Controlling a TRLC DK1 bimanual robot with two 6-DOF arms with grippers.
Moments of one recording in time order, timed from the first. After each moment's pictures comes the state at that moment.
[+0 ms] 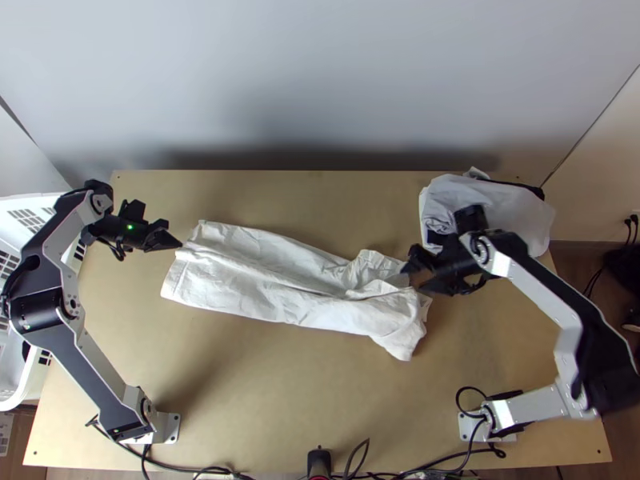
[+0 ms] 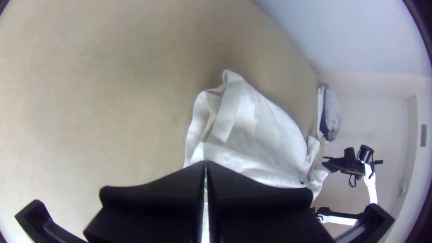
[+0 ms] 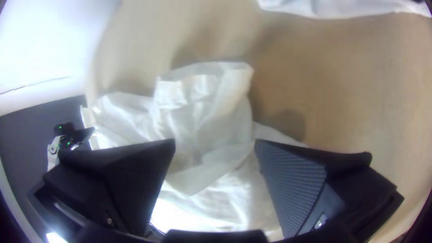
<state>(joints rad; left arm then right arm) 0.32 2.01 1.55 -1.01 0.67 0.20 0.20 1.56 1.08 -0.73 -0.46 0.65</state>
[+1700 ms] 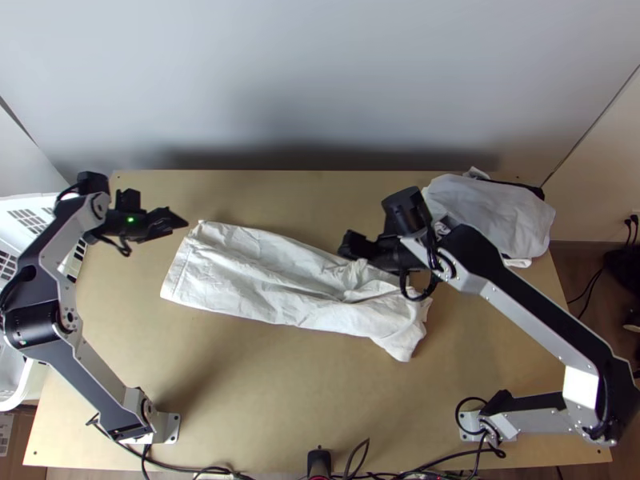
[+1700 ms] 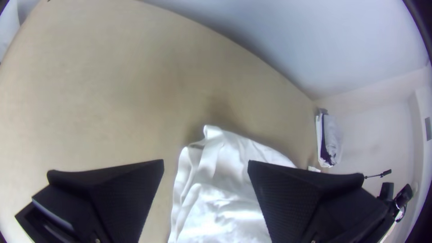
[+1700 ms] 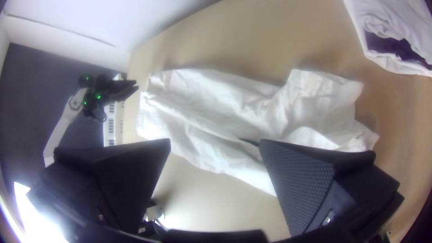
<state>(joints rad) 0.28 1.91 1.46 -0.70 0.66 0.03 0.72 1.49 1.43 -0.78 -0.16 0.89</state>
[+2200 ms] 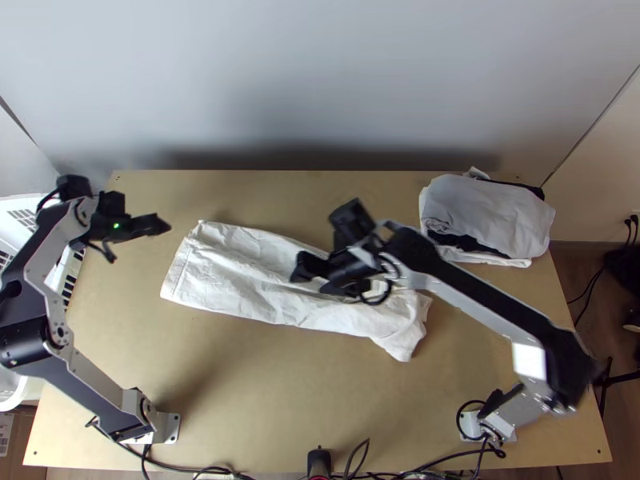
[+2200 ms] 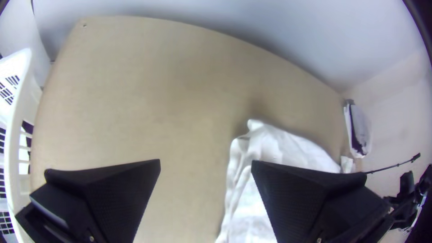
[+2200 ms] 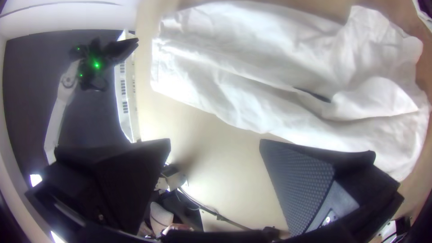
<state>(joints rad) 0.35 1.82 1.39 -0.67 0.50 0.19 0.85 1.70 1.54 -0.75 -0.40 1.02</state>
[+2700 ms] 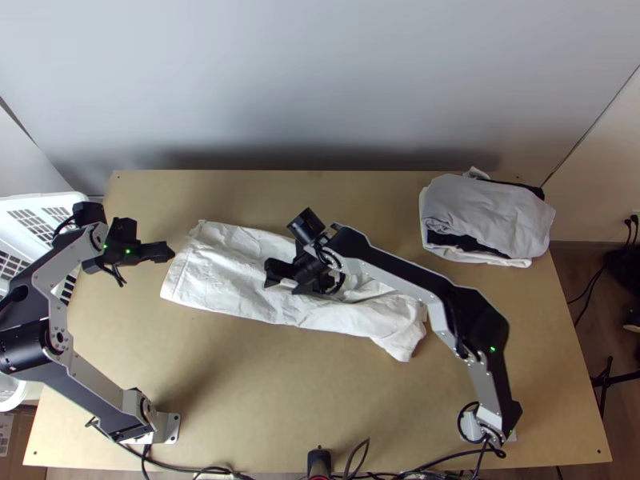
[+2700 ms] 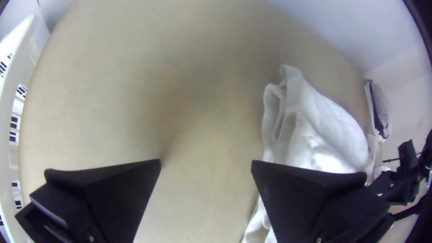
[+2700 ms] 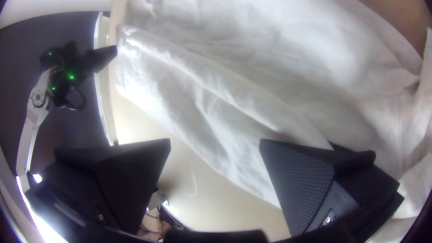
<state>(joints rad) 0.35 1.79 1.15 -0.53 0.39 0.24 0.86 2.12 1.74 -0.64 -0.45 0.93</state>
